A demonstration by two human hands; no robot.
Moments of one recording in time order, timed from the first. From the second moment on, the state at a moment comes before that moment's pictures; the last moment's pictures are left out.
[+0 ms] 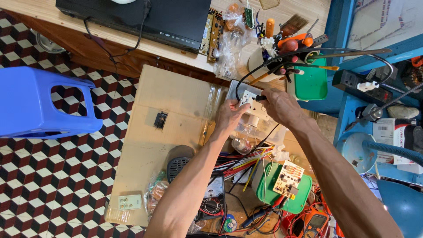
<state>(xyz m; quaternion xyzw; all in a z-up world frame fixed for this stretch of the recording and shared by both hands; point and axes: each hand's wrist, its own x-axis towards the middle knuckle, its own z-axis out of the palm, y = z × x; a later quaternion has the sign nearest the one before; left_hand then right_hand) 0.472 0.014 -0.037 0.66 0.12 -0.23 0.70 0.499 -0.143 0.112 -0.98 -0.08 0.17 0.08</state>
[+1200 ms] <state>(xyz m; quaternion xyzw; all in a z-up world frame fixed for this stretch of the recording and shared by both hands) 0.461 -0.023 -0.016 0.80 0.16 -0.21 0.55 0.499 -0.143 0.104 -0.98 -0.08 0.16 0.04</state>
